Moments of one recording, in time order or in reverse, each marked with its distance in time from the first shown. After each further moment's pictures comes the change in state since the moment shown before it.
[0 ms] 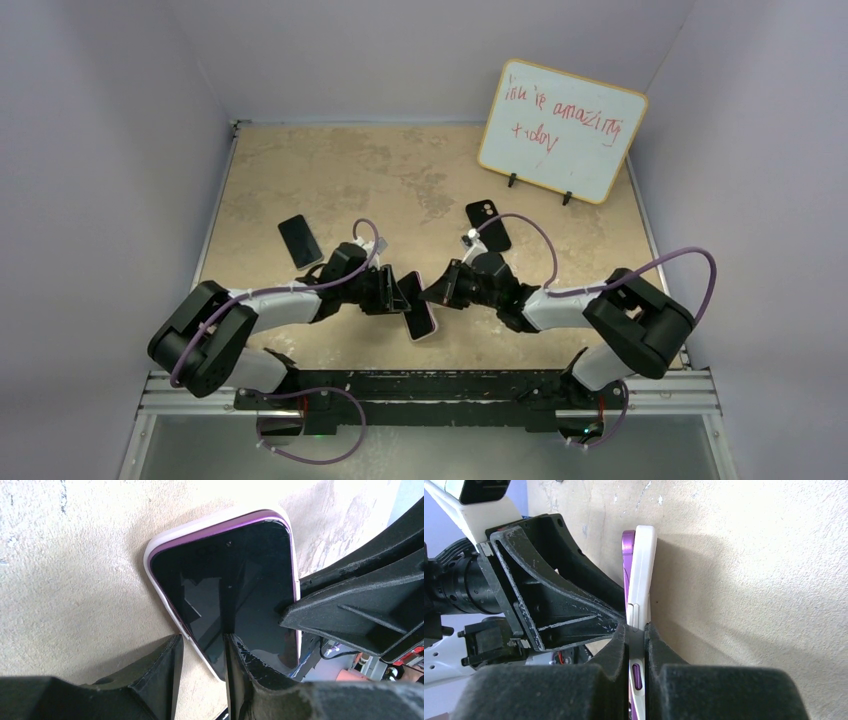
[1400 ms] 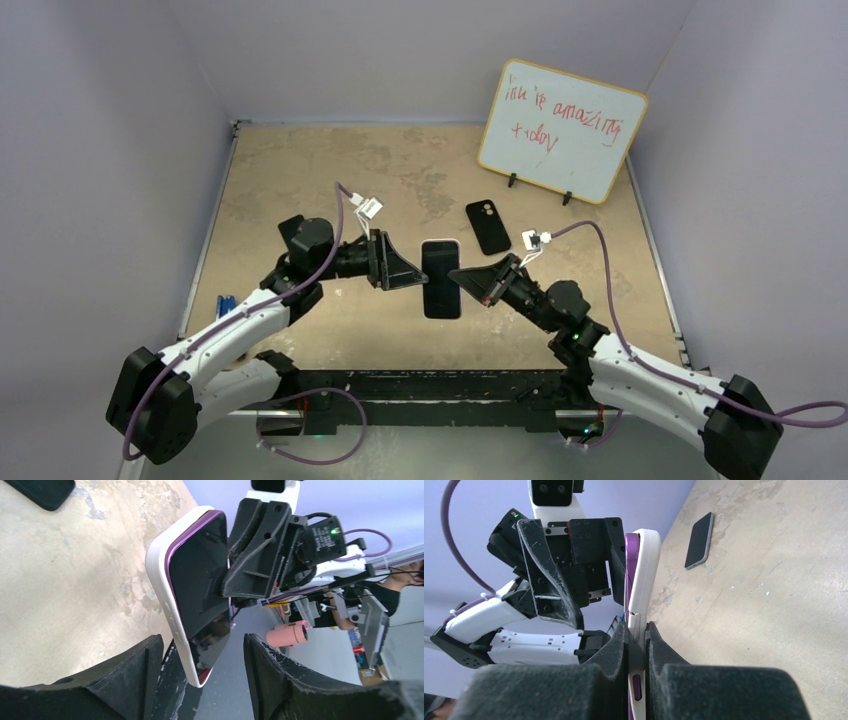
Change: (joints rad) left arm 0.026 -0.362 0.166 0.077 0.330 -0.037; right arm -0.007 -0.764 -0.182 -0.013 0.120 -0.039
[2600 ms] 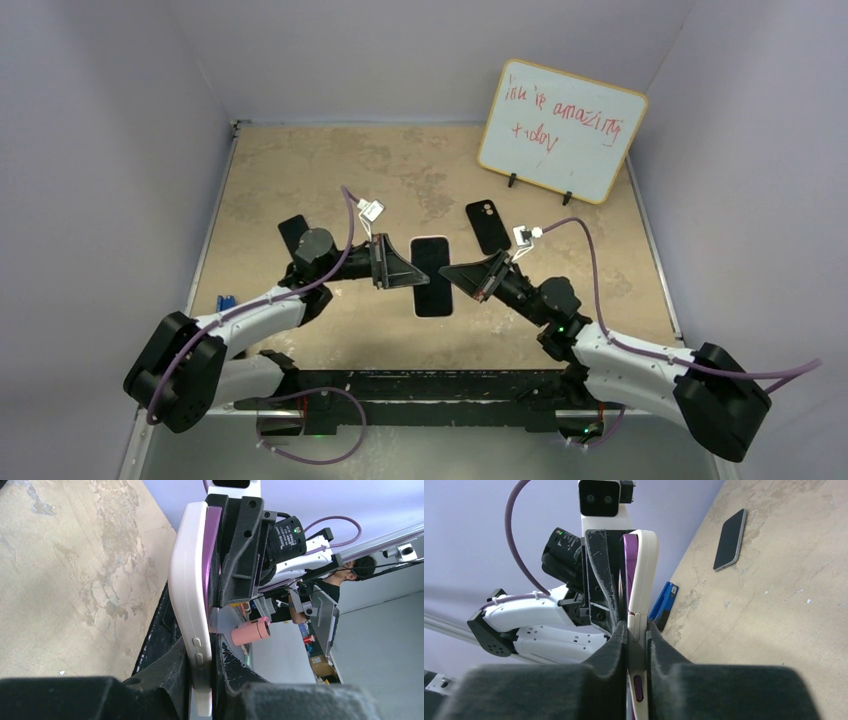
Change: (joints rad) left arm 0.010 0.174 -0.143 0.539 0.130 -0.274; right arm -0.006 0.208 -0.044 0.345 -0.063 0.113
